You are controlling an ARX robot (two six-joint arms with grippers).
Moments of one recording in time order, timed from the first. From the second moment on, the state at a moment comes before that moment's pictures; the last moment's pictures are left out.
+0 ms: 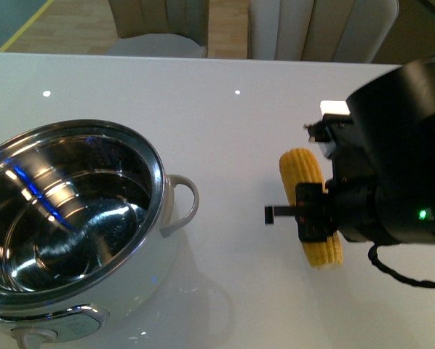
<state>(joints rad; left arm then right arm) 0.00 0.01 0.01 0.00 0.00 -0.01 0.45 2.00 0.73 0.31 0.09 0.32</state>
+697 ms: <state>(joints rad) 0.00 0.01 0.01 0.00 0.00 -0.01 0.68 1.96 1.18 0.08 -0.10 0.70</state>
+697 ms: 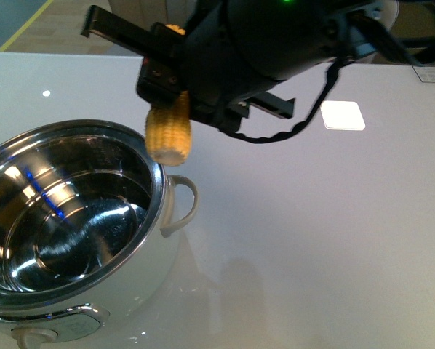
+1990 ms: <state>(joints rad) 0.00 0.01 0.01 0.00 0.00 -0.01 0.63 1.91 1.08 0.20 -0.16 0.86</state>
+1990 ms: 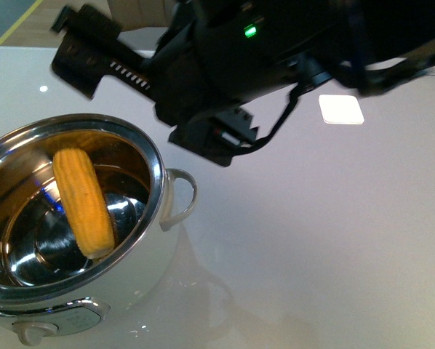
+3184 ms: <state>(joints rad) 0.00 0.01 0.01 0.00 0.00 -0.01 0.03 0.67 0.09 0.57 0.01 0.01</state>
